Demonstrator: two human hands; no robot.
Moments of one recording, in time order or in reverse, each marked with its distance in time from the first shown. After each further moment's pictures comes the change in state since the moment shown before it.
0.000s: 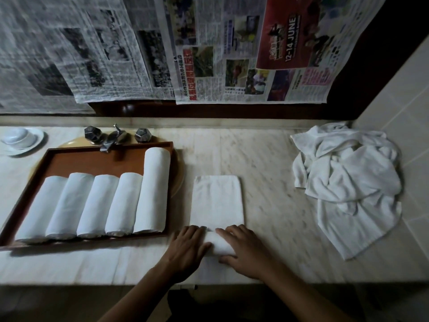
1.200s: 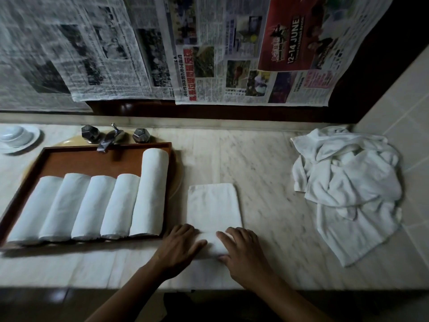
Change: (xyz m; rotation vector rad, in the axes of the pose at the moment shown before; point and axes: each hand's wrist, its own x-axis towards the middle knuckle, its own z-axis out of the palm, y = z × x) left_hand 0.013 -0.021 -0.005 -0.192 0.029 -0.007; right_hand -0.007 -0.009 0.006 -0.132 0.197 0.021
